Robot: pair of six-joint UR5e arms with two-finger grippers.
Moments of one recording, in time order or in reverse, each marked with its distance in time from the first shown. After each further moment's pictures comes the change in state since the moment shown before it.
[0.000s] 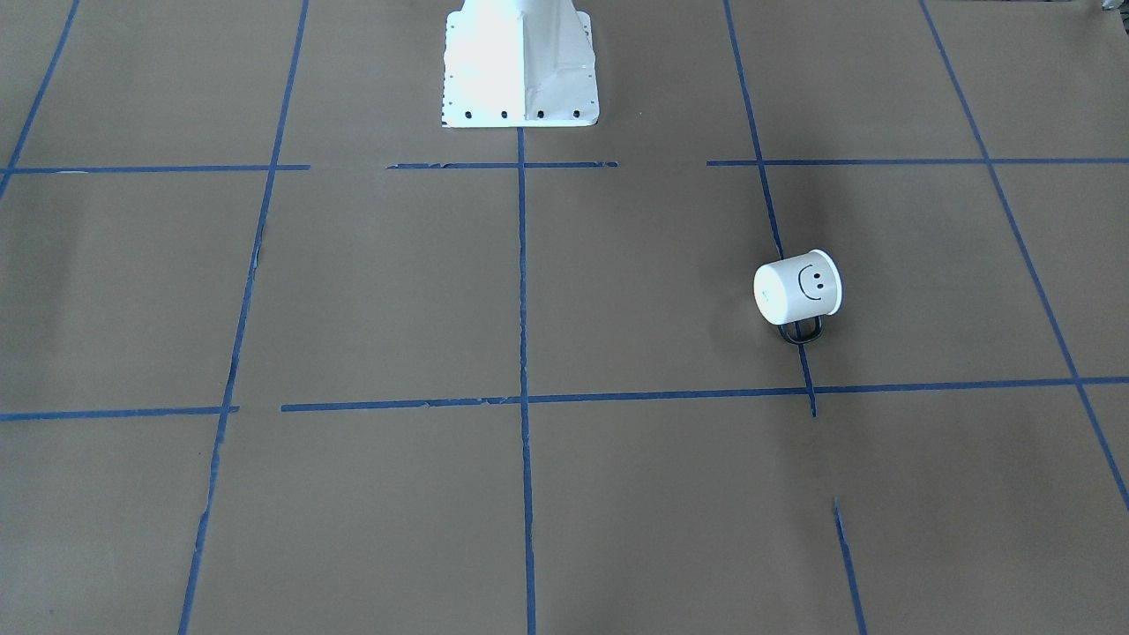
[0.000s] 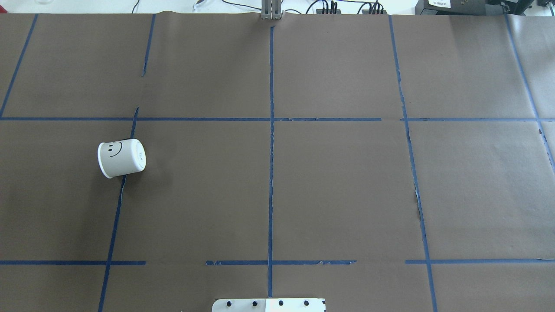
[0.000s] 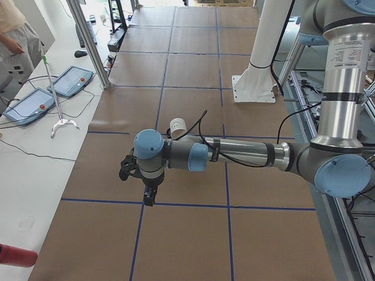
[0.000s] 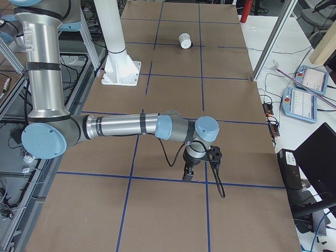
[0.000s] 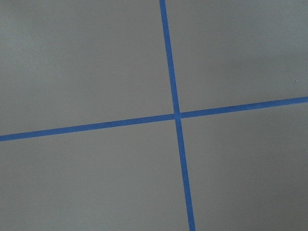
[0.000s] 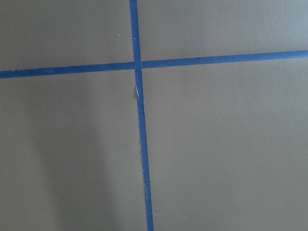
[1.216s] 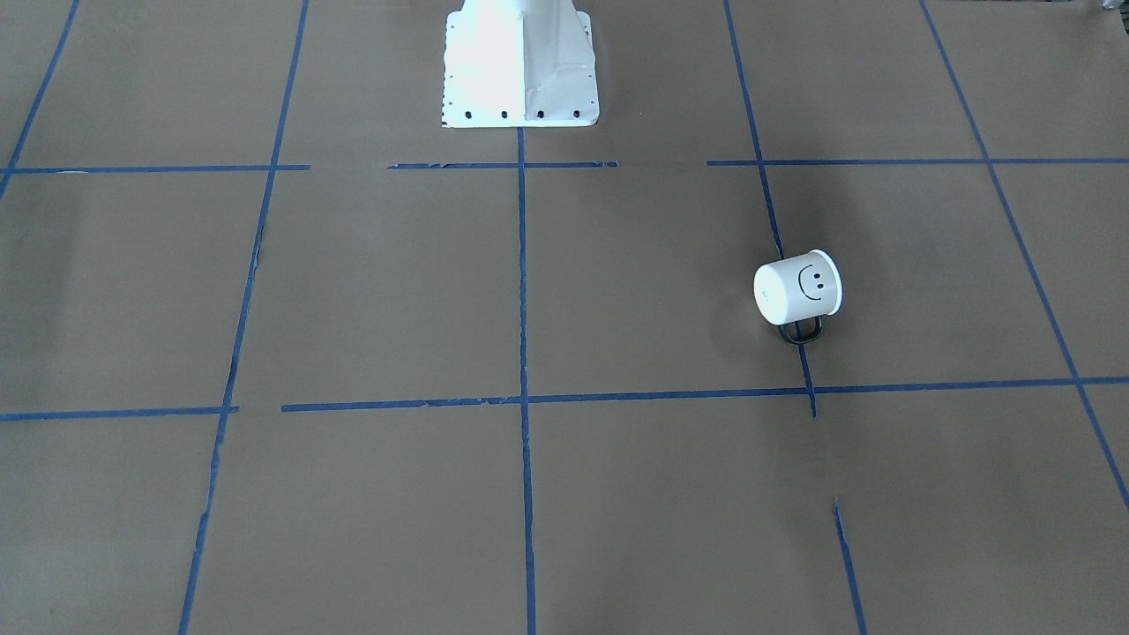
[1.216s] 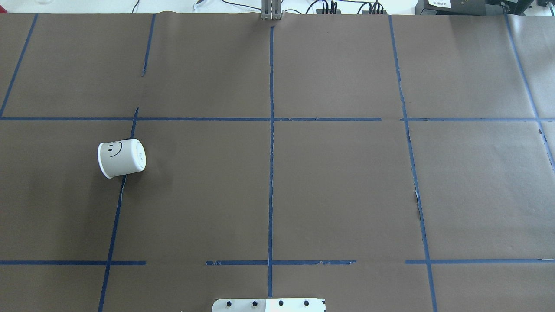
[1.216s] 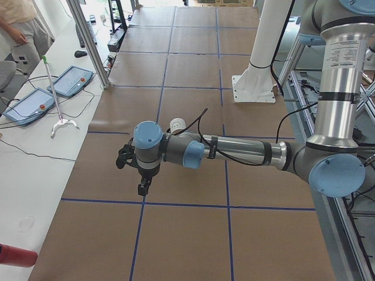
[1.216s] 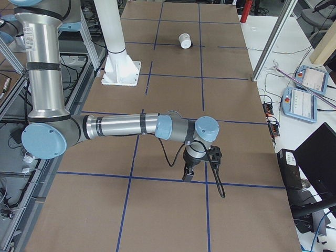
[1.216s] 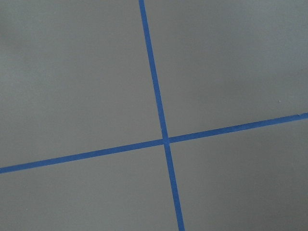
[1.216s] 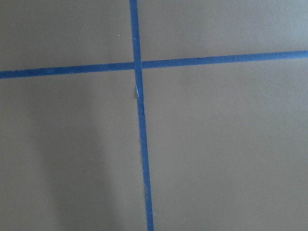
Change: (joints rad) left arm 0.073 -0.015 -0.002 -0.169 -0.004 -0.066; right arm 0.000 0.001 0.000 0.000 0.000 0.000
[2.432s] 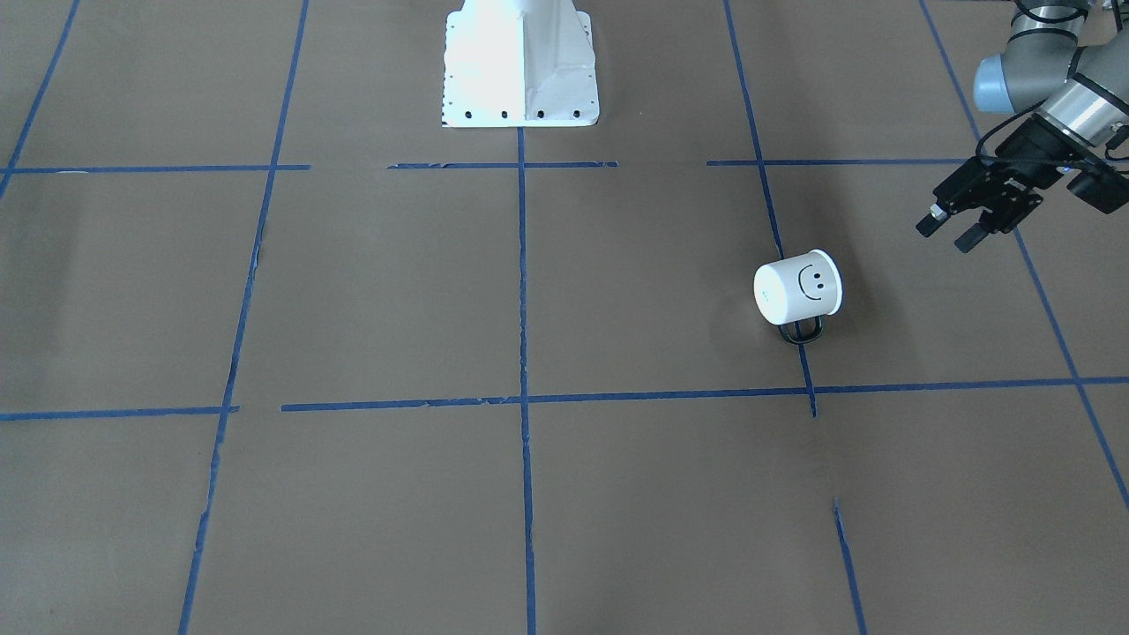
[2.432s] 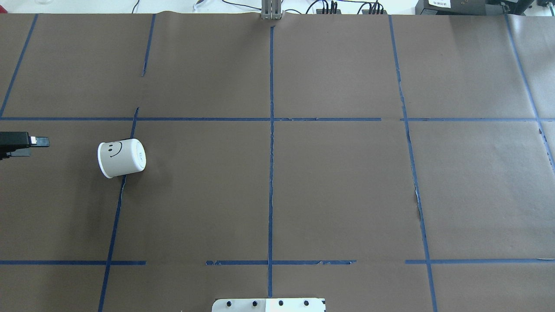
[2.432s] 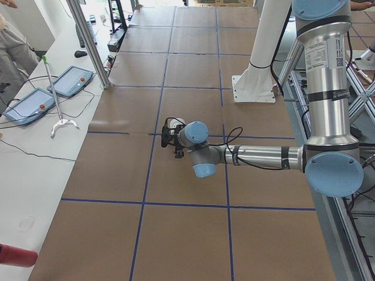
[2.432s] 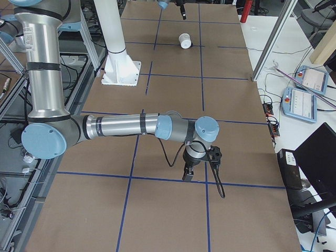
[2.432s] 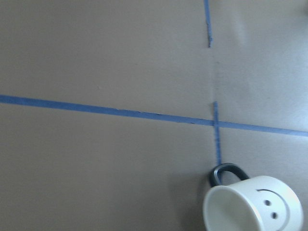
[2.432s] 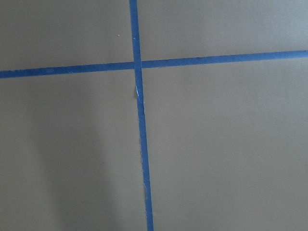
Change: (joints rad) left arm 0.540 0.190 -0.003 -1.258 0.184 -1.439; right arm 0.000 0.000 0.000 0.000 0.000 0.000
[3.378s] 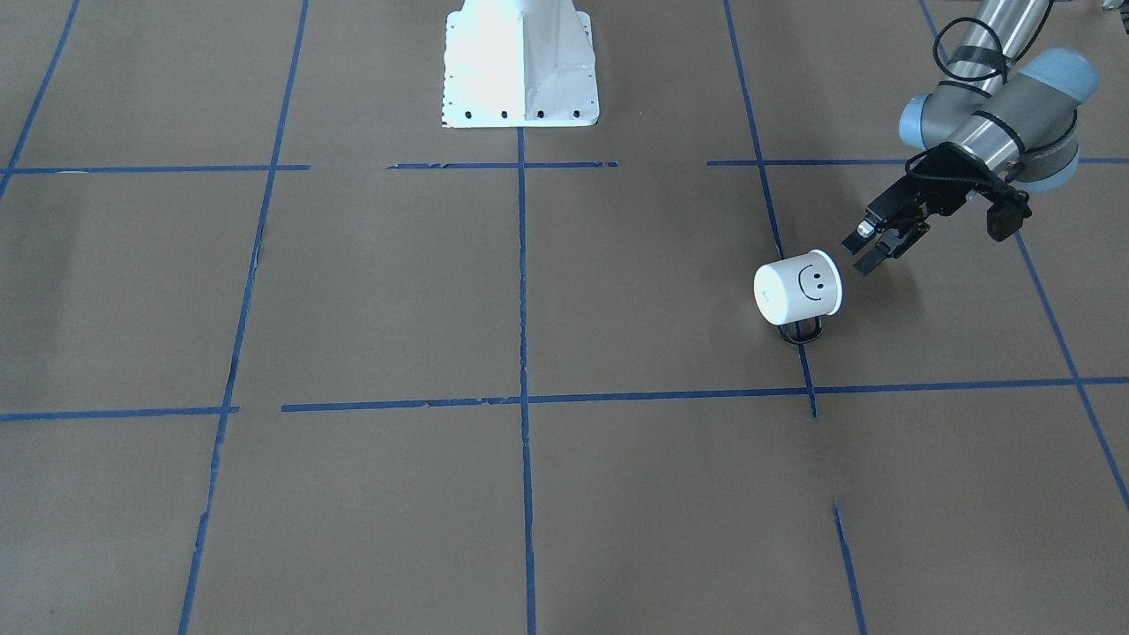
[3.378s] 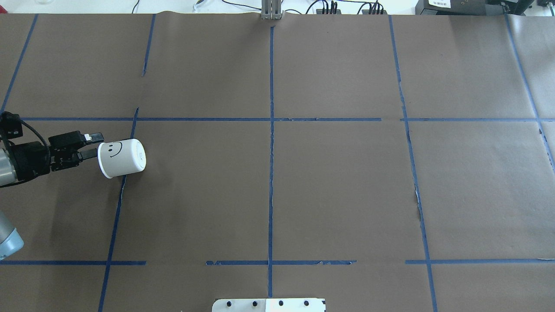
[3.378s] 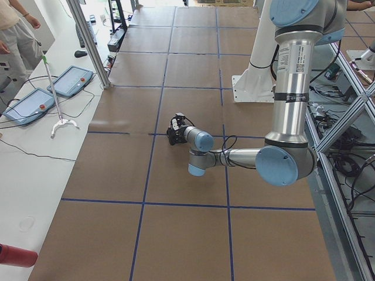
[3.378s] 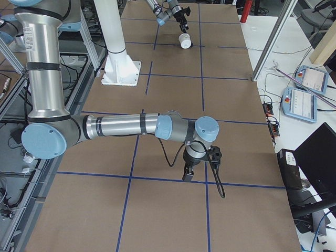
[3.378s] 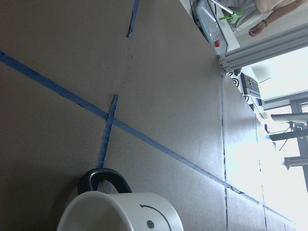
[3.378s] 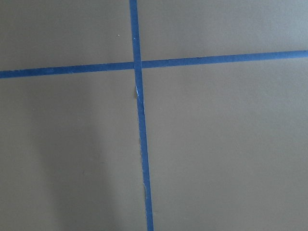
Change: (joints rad) left arm 0.261 -0.202 0.311 -0.470 0.392 -0.333; right arm 0.000 0.000 0.000 0.000 0.000 0.000
